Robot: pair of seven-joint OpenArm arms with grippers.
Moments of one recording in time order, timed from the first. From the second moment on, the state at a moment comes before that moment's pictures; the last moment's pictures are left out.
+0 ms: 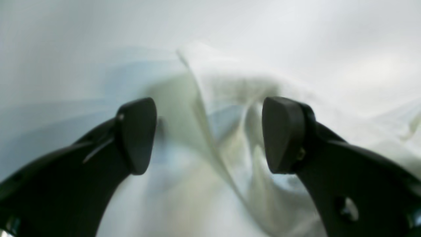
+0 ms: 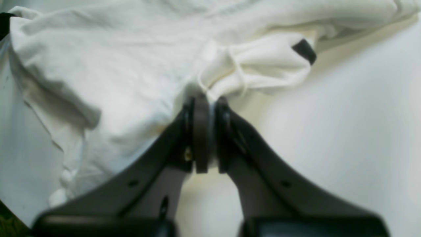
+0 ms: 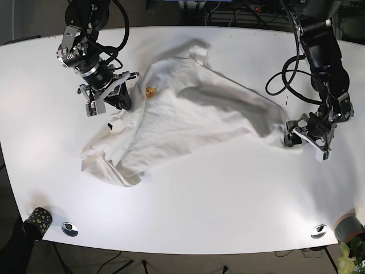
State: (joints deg) left arm -14.5 -14.6 -21.3 63.2 -19.5 -23.7 42.4; right arm -16.1 1.7 20.6 108.0 23.7 29.9 -45.5
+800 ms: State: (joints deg) left arm -19.3 -14.0 -17.6 52.4 -20.6 -24.0 34.9; right arm -16.3 1.7 20.8 108.0 23.8 30.0 -45.3
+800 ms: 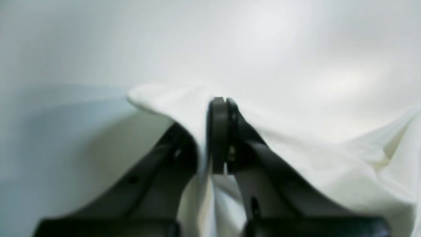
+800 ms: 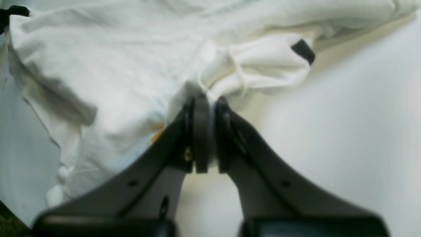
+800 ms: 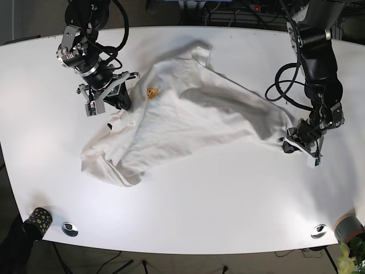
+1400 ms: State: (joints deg) left arm -12.5 -18.0 -17.6 82.4 -19.8 -24.0 45.5; right arm -9.0 8.0 24.2 107.7 24.1 30.0 -45.4
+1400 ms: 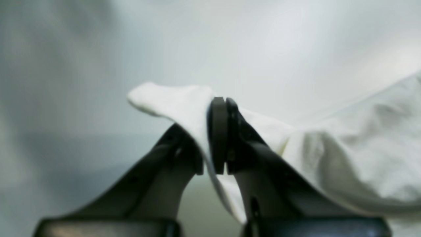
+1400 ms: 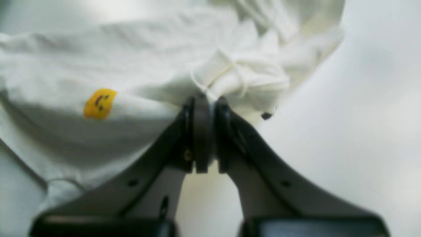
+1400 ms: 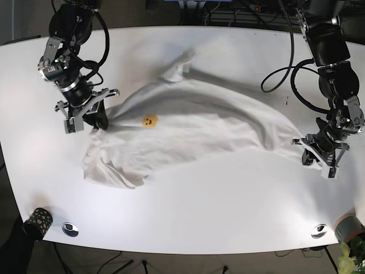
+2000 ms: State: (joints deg) left arm -35.9 -18.8 -17.4 83.3 -19.6 -24.0 55.7; right arm 23.7 18.1 15.1 91.2 24.3 30.5 -50.7
